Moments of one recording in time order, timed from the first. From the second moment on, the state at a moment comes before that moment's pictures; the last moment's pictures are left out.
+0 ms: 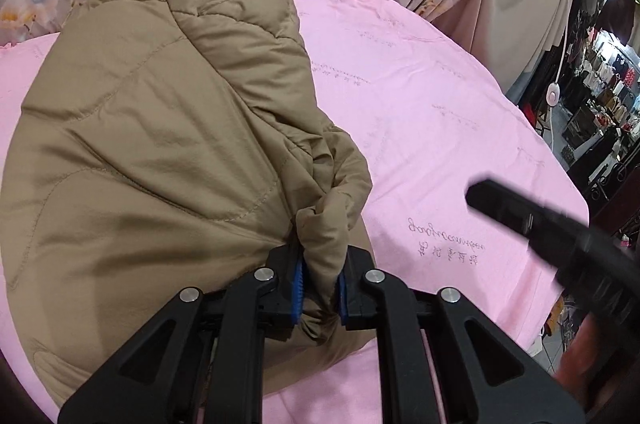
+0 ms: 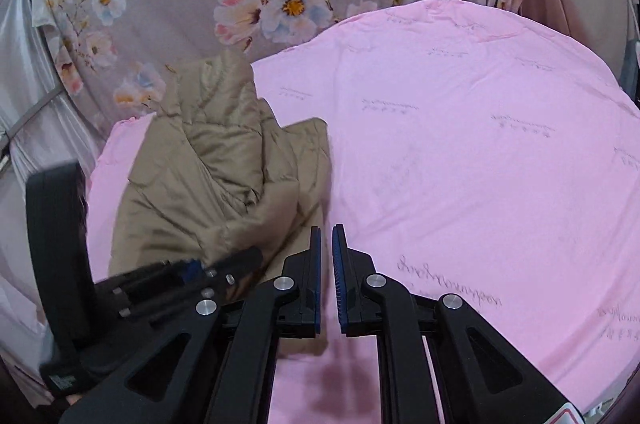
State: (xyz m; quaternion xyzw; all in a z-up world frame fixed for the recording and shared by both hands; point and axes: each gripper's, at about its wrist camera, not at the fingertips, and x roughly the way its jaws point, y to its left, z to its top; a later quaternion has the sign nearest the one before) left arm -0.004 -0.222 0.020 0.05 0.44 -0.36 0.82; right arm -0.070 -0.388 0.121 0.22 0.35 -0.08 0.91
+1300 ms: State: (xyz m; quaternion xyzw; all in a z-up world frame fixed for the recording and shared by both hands) left arm 0.112 -0.157 0.050 -0.02 0.45 -0.25 0.86; right arm 0.023 -0.404 0.093 0.27 0.37 -0.14 0.88
